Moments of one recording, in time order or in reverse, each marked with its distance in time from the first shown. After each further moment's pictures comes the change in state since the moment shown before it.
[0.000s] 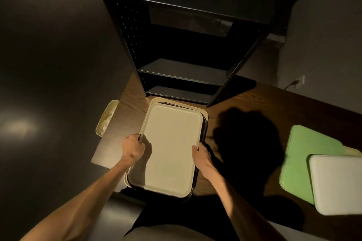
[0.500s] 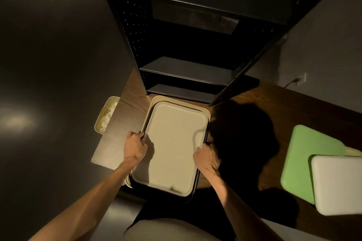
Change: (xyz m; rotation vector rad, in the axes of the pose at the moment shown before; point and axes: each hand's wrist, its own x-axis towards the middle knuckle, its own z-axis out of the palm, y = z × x) left_hand 0.012 -0.009 0.009 0.054 0.022 0.084; right_hand 0.008 -0.001 -0.002 -0.629 0.193 -0.052
